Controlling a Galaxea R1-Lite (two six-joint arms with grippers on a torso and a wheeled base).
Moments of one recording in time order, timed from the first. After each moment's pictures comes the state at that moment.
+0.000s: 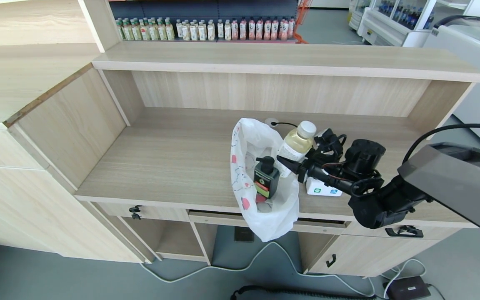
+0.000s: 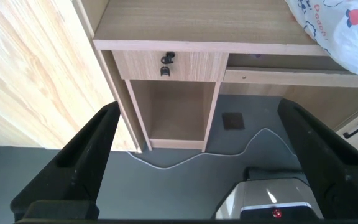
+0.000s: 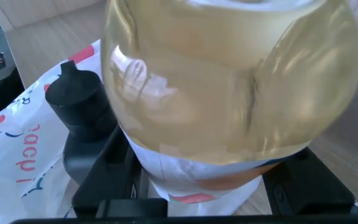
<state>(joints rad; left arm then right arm) -0.01 0.00 0.00 0.04 -0.04 0.03 0.29 2.33 -1.12 -1.35 0.56 -0.14</state>
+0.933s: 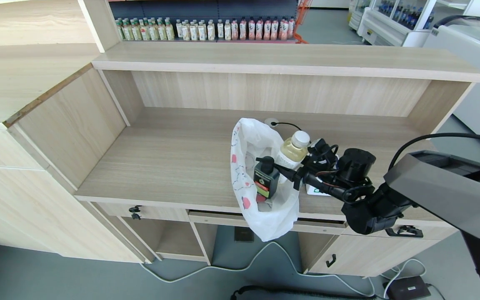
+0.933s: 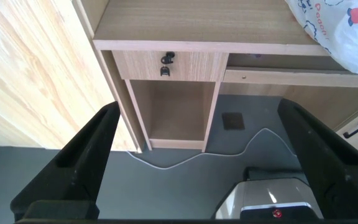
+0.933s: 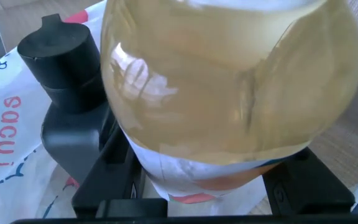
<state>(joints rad) -0.01 0.00 0.00 0.04 -0.04 0.03 0.30 2.40 -1.14 -1.39 0.55 -0.18</state>
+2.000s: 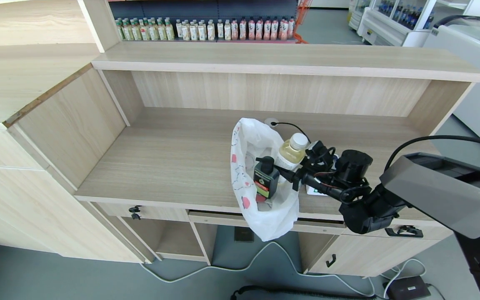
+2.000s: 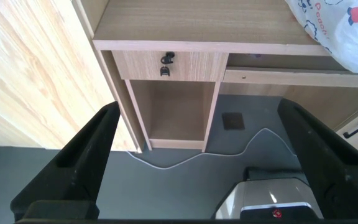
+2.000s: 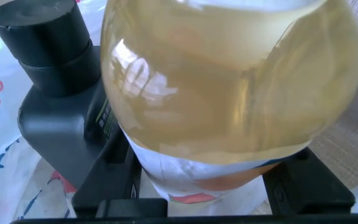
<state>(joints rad) -0.01 0.00 0.00 0.04 -0.04 0.03 0.30 2.44 -1.18 -1.39 0.56 -0.21</state>
